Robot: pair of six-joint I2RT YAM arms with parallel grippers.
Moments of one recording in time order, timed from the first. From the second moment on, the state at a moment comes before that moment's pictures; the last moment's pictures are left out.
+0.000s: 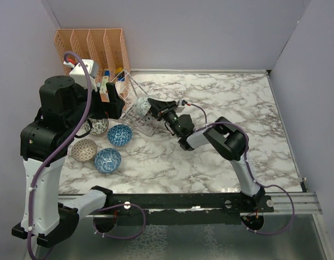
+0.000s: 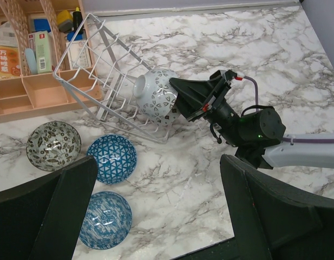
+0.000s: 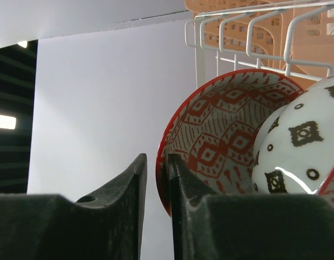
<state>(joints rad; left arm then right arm) -0.30 1.08 1.86 -1.17 0.05 -0.18 0.80 2.23 1.13 1.41 0.15 1.72</state>
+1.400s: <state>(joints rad) -0.30 1.09 1.86 -1.17 0.04 -0.18 0.79 2.02 1.10 0.84 0.07 1.75</state>
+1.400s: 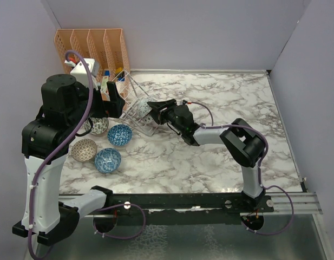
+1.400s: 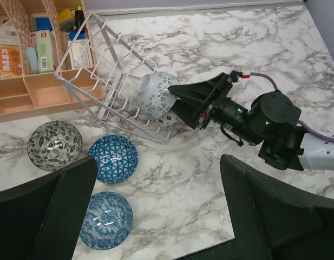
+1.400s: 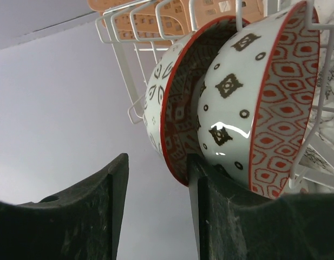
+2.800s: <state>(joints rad) -0.30 1.13 2.05 -1.19 -0.03 -0.25 0.96 1.85 1.70 -0.25 -0.15 0.73</state>
